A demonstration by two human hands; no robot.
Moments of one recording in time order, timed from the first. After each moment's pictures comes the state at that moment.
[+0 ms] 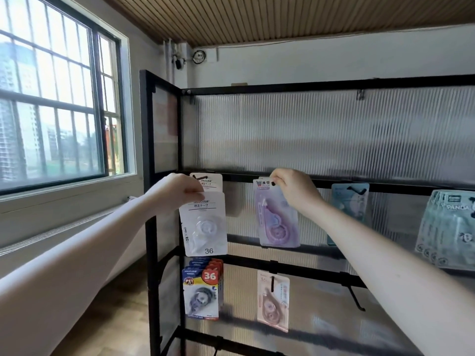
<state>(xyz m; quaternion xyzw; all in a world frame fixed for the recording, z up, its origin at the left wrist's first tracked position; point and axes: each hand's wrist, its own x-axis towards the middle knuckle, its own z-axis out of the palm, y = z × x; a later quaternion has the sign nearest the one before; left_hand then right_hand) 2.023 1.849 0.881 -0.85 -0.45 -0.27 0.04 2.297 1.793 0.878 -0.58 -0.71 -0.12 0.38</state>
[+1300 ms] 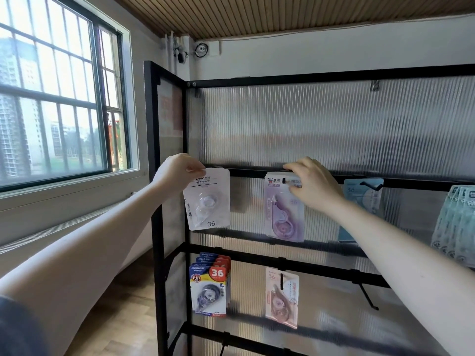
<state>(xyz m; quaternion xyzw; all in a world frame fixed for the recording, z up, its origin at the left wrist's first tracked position) 2.023 1.875 0.890 -0.78 -0.45 -0.44 0.02 2.310 1.794 0.875 -0.60 -0.70 -0.25 0.29</state>
